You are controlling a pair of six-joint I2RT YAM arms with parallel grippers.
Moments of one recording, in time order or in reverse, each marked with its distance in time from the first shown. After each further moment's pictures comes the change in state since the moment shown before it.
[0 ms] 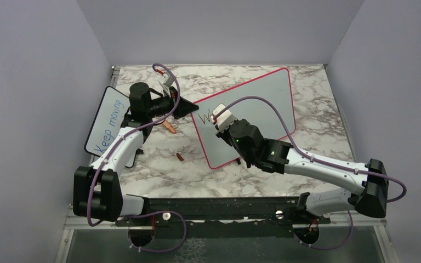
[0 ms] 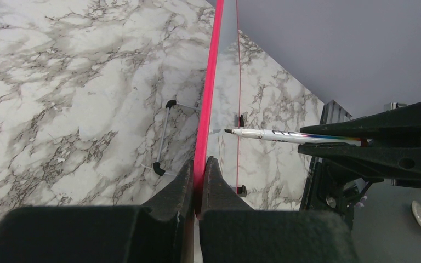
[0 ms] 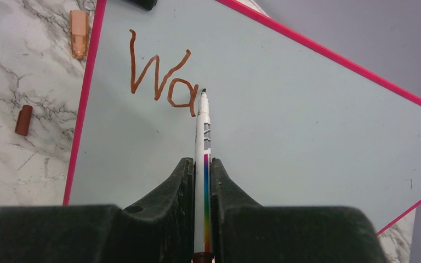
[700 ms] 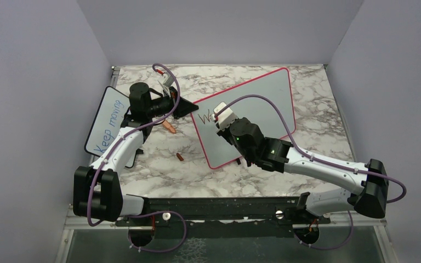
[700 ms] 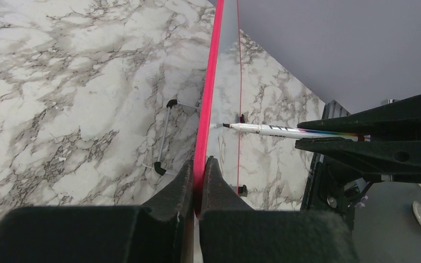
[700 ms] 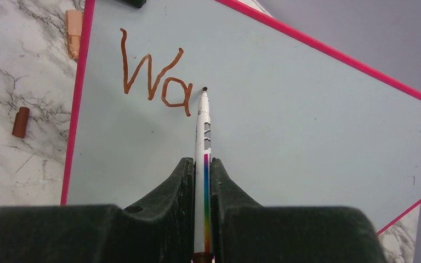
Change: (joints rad) left arm 0.000 0.000 0.000 -0.003 0.000 0.003; right arm -0.024 0.005 0.000 0.001 -0.011 0.020
